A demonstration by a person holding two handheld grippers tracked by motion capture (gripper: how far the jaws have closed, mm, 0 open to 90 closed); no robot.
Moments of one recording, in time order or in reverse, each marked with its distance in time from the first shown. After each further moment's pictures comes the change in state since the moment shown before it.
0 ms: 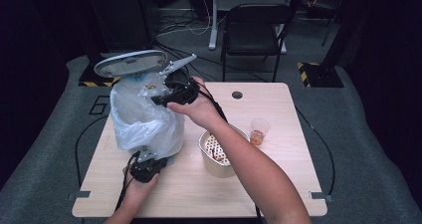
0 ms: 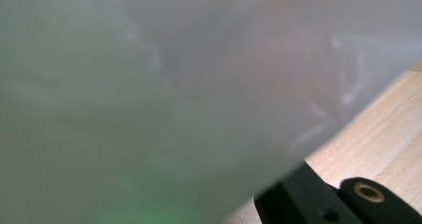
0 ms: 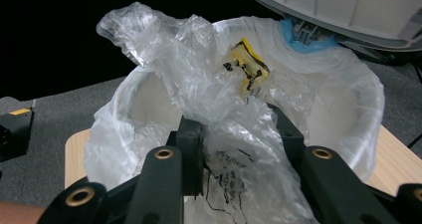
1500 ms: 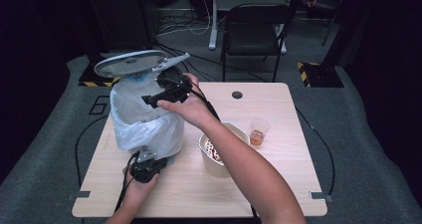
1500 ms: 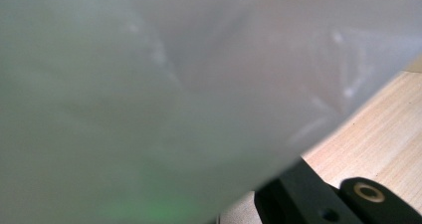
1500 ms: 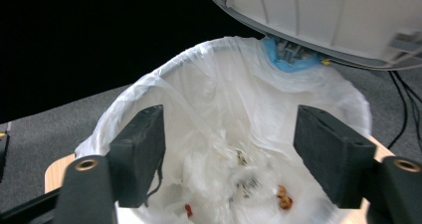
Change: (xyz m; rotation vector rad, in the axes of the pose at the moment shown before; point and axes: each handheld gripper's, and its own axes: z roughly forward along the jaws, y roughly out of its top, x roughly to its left) left arm 0.001 -0.001 -0.001 0.007 -0.003 0.005; right arm 0.006 0.011 0.011 -0.047 -0.079 0.037
